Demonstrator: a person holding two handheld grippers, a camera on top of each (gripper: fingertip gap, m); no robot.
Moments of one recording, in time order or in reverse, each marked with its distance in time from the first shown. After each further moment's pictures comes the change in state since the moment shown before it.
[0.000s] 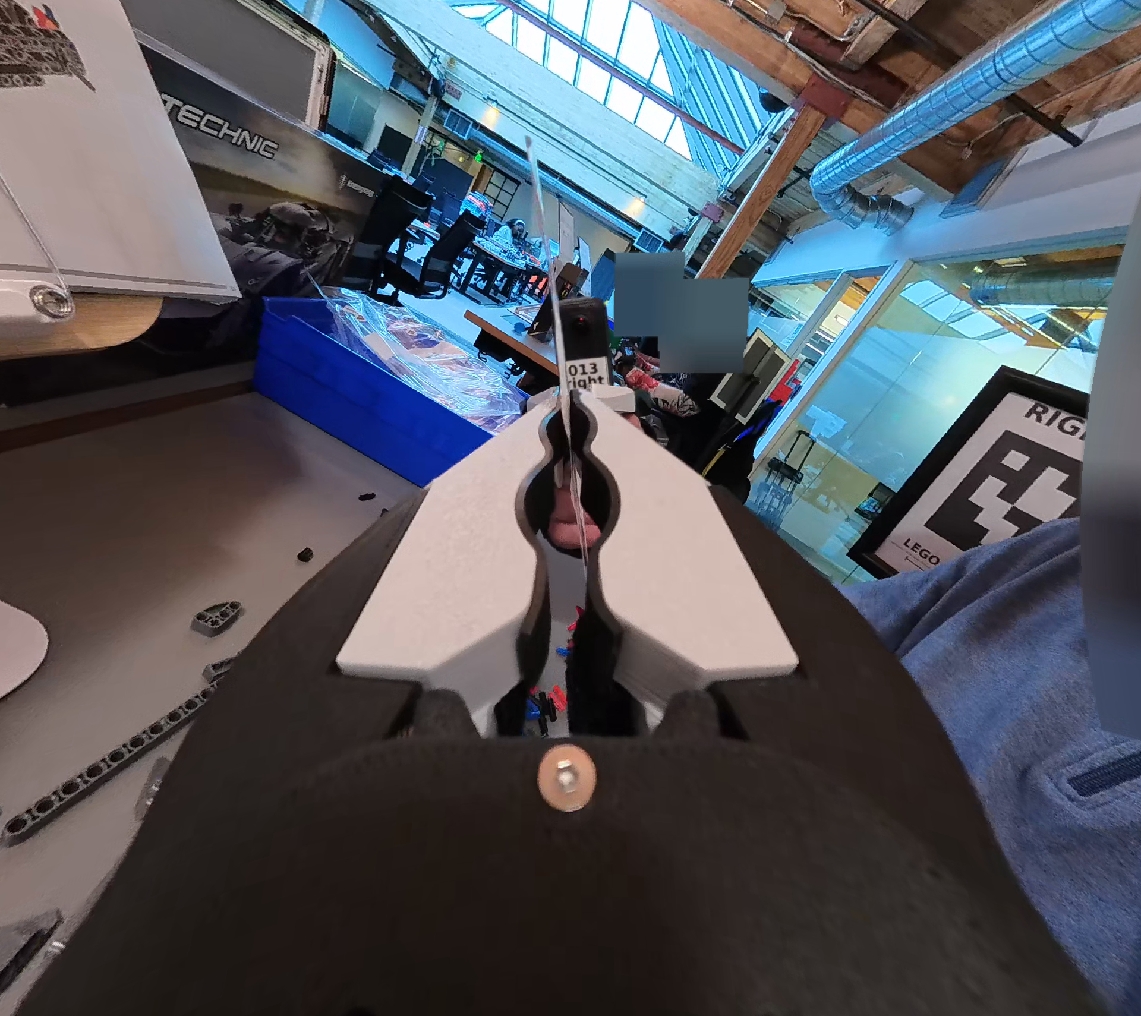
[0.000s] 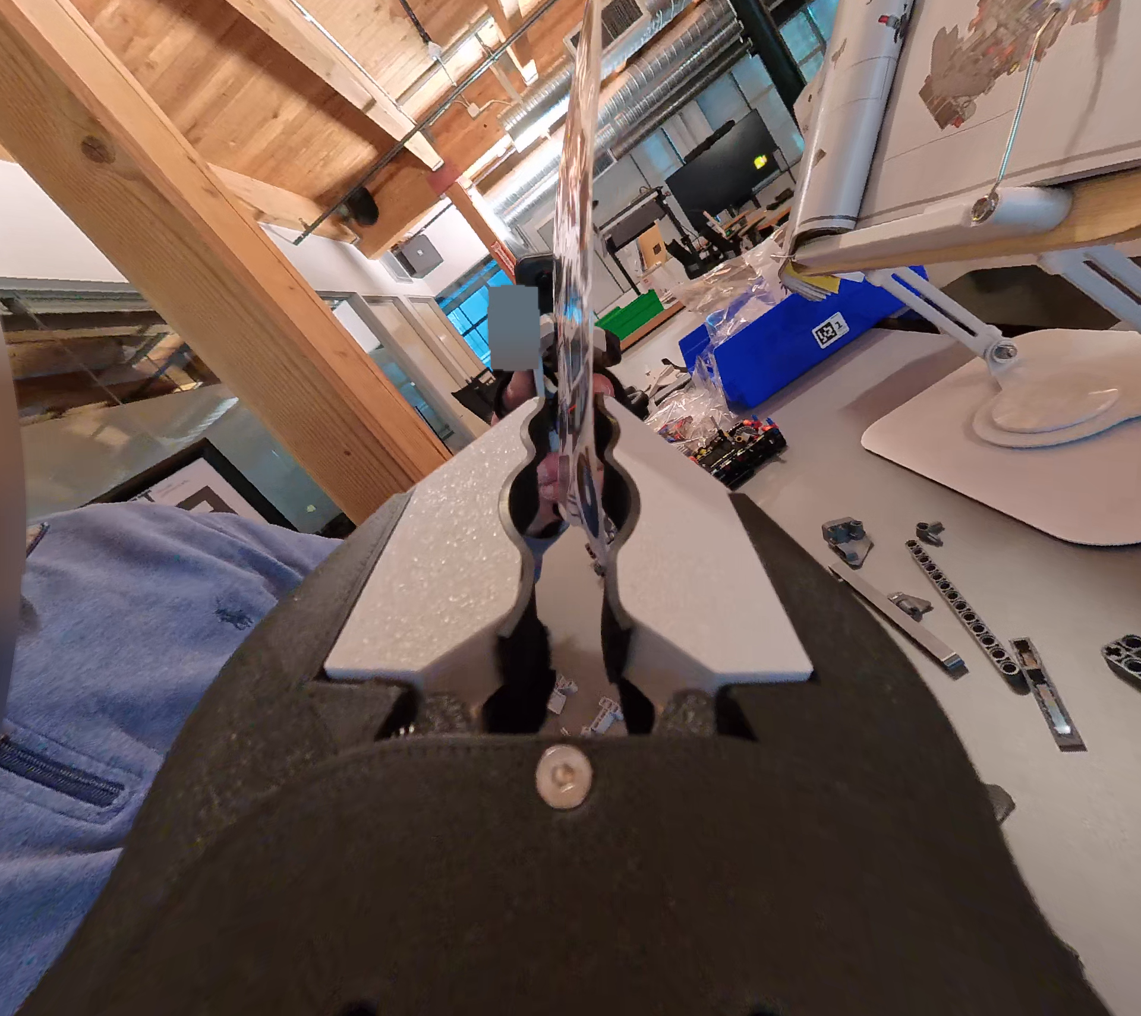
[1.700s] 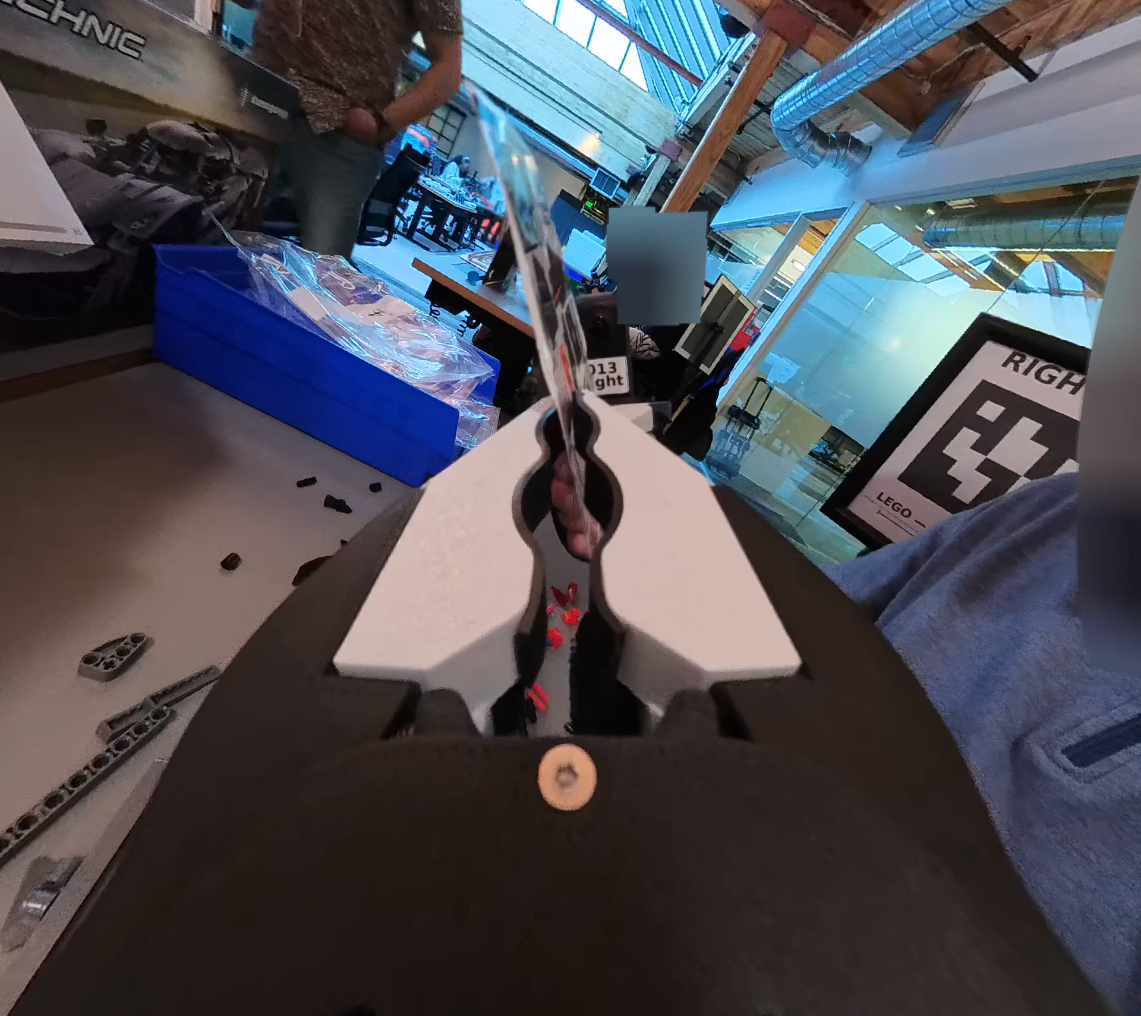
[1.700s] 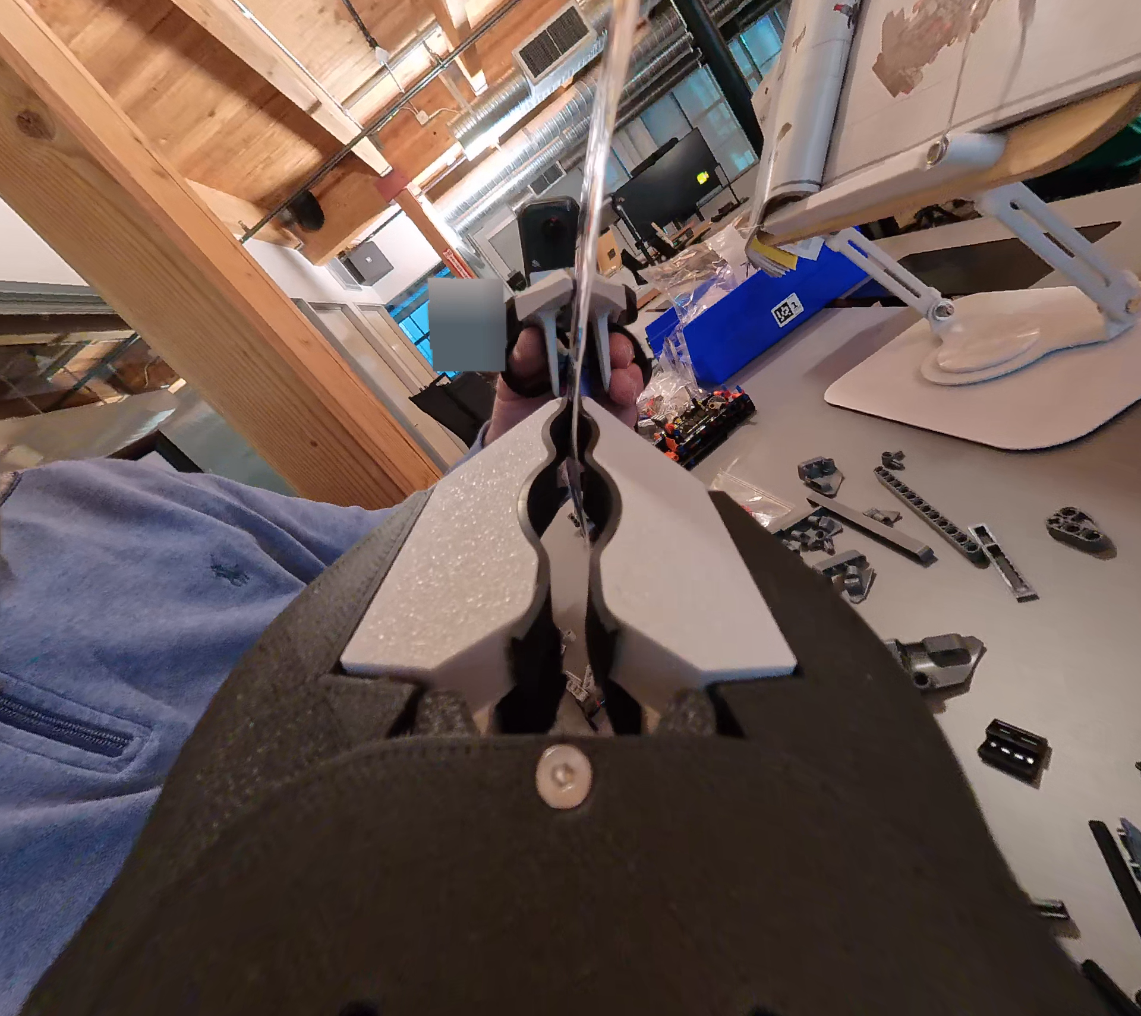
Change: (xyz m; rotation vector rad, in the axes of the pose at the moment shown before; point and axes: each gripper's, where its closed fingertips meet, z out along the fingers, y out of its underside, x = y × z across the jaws) left arm 0.007 0.028 0.040 -0.100 0.085 -0.014; right arm -0.019 0.026 -0.036 0.018 0.093 -0.030
